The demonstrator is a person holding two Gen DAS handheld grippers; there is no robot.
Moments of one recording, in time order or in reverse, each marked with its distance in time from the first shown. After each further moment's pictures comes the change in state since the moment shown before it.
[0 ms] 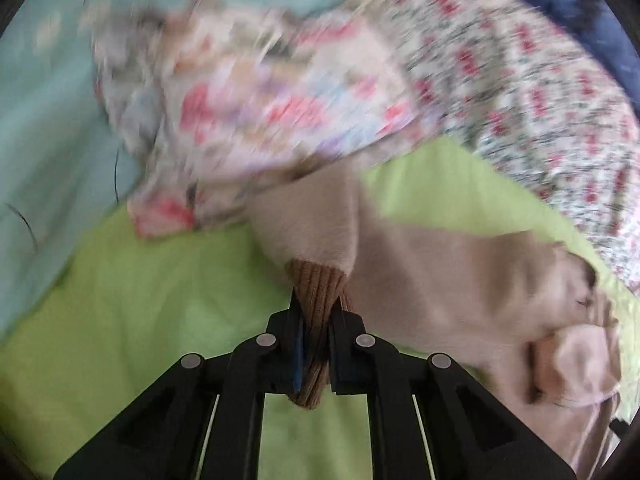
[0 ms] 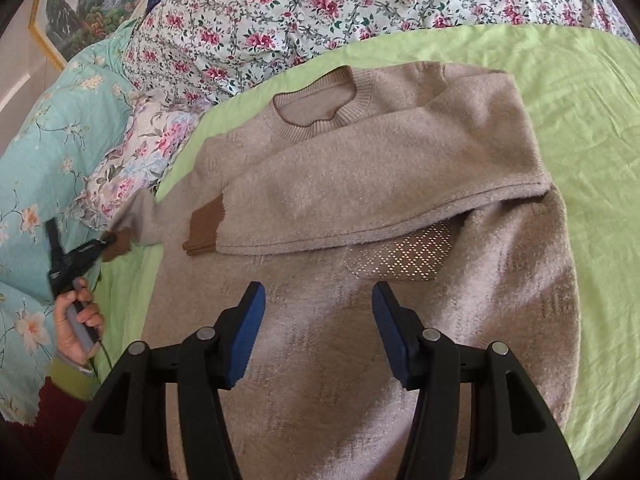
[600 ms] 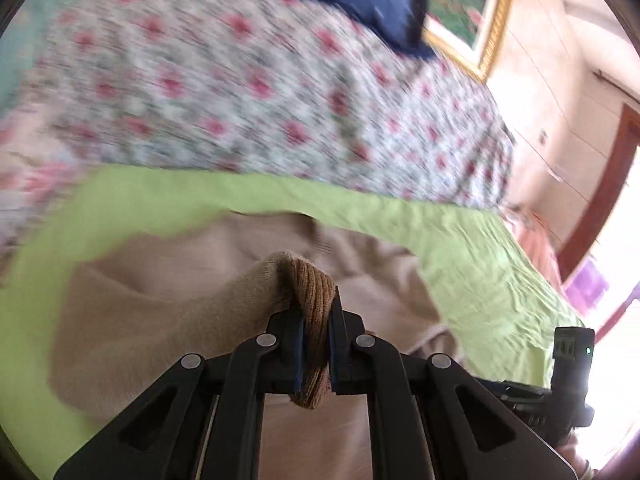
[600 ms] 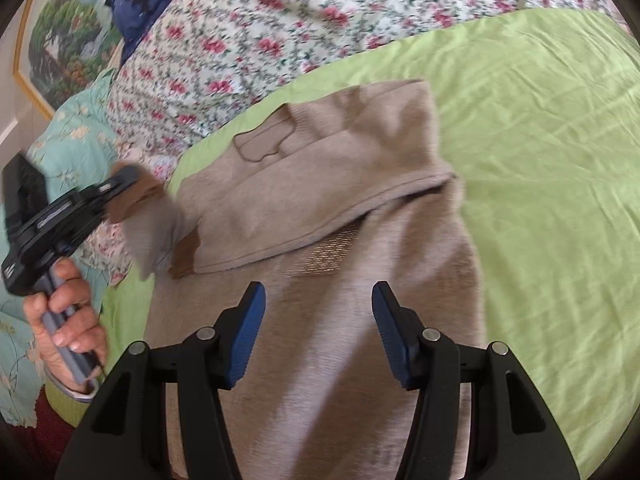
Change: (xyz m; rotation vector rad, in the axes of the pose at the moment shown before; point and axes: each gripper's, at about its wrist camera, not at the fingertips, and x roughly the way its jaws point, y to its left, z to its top) left arm -0.077 -0.300 -0.041 0.382 0.061 -0.630; right arm -0.055 -0.056 -0.013 0.126 -0.099 -0.028
